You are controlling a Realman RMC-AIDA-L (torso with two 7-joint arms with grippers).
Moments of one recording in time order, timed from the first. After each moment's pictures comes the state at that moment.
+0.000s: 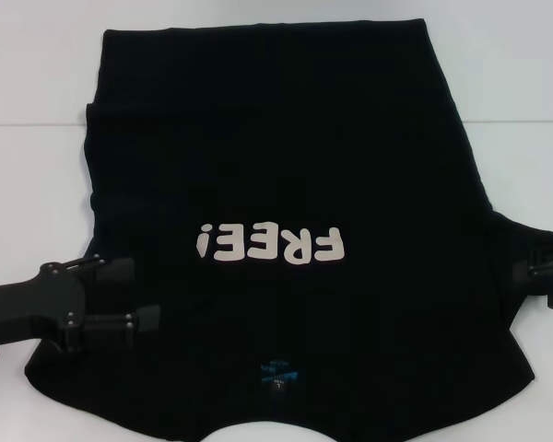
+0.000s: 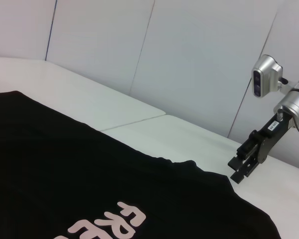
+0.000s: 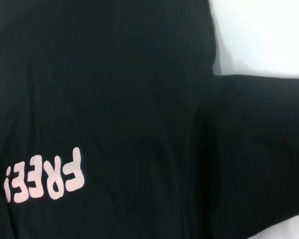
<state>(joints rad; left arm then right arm) -0.43 -1.99 0.51 0.61 2.07 1.70 -1.33 0.72 1.87 -0.51 -0.60 -2.62 -1.48 2.69</state>
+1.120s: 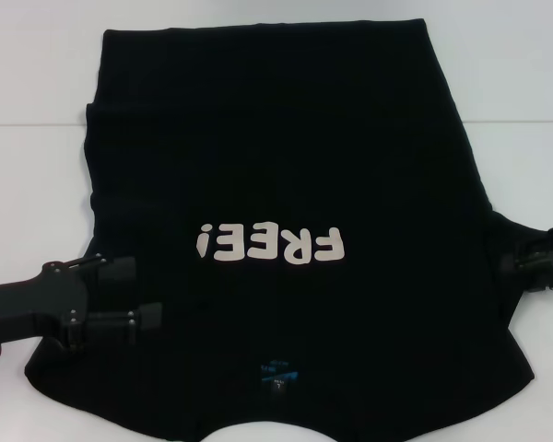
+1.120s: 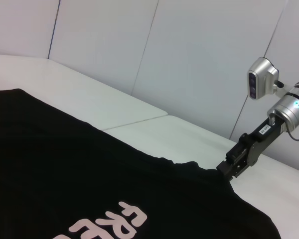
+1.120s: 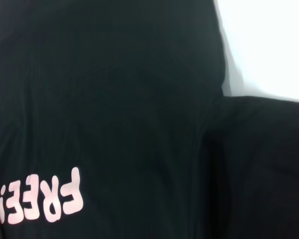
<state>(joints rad) -0.44 -1.99 0.51 0.60 2.07 1.69 -1.34 0.75 1.89 -0.51 -0.55 -2.62 -1.38 2.68</state>
